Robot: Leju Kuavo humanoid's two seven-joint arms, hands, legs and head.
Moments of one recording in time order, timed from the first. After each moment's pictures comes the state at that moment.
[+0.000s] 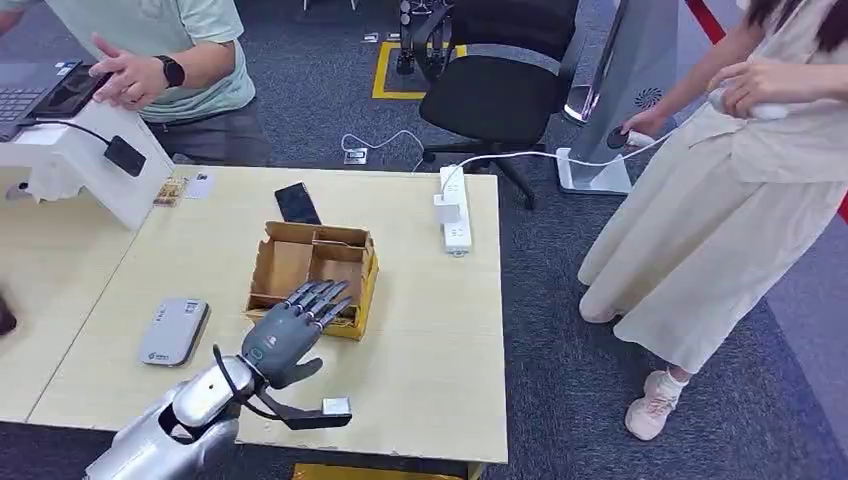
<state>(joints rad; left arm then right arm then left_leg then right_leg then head) -0.26 0.41 -0.69 -1.43 -1.12 0.14 -0.11 -0.12 0.18 -0.65 -0.30 0.41 -0.52 -0.36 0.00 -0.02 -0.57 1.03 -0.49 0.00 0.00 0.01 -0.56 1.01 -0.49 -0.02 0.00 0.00</state>
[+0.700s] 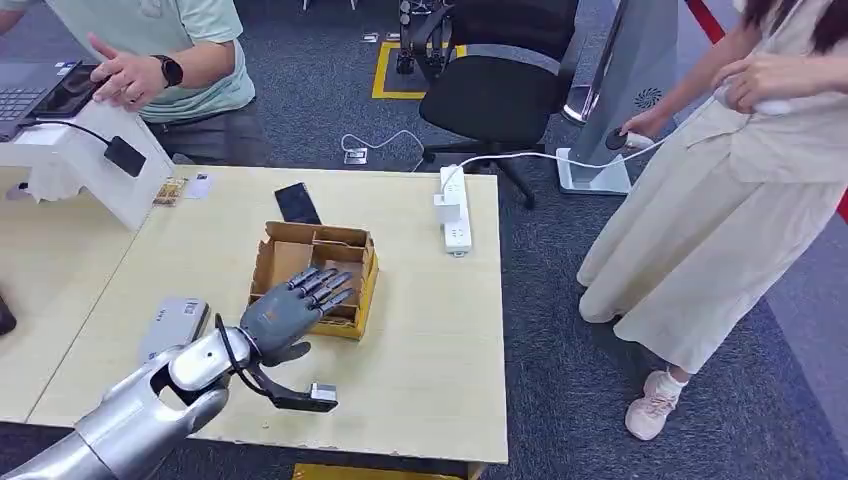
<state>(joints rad) -0.42 0.49 -0.84 -1.40 -1.06 0.04 -0.12 -0.12 0.18 -0.63 -0.30 0.41 -0.52 -0.35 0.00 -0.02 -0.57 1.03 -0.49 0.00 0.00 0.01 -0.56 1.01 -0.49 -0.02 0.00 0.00</state>
